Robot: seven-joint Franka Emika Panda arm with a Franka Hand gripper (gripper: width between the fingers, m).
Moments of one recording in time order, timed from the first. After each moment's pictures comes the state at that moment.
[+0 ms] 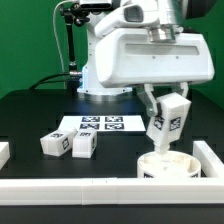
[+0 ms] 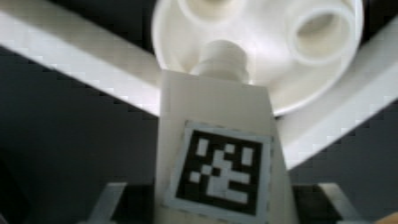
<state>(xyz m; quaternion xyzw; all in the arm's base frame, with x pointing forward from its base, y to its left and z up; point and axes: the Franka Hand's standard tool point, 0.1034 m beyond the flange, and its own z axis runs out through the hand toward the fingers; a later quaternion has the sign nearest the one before) 0.632 0.067 0.112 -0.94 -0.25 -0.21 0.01</state>
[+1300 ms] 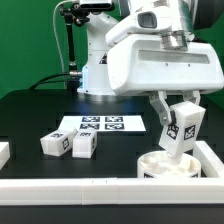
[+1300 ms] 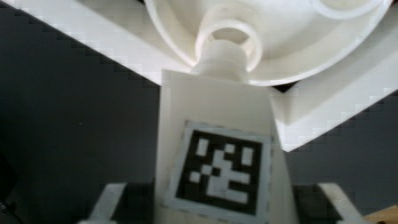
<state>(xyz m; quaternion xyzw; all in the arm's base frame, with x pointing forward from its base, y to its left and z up) 0.647 0.072 0.105 -0.93 -0.27 -0.24 0.00</state>
